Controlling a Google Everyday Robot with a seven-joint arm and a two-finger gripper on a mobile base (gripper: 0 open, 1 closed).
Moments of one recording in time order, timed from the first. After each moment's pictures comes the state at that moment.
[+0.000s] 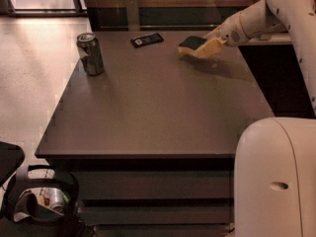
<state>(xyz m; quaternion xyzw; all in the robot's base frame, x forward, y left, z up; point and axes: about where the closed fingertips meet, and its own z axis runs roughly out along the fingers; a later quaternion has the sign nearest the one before) 0.779 -0.172 0.868 -0.49 0.76 0.18 0.39</state>
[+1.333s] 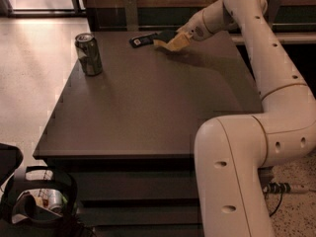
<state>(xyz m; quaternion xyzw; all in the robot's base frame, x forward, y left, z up) 0.846 -0.088 0.860 -0.49 0.76 0.17 0.41</state>
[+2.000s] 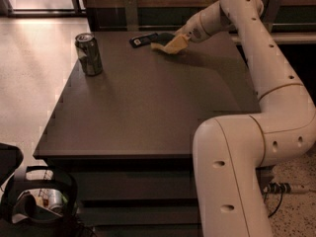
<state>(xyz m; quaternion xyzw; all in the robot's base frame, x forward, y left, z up) 0.848 -0.081 0.851 -0.49 0.76 0.17 0.40</state>
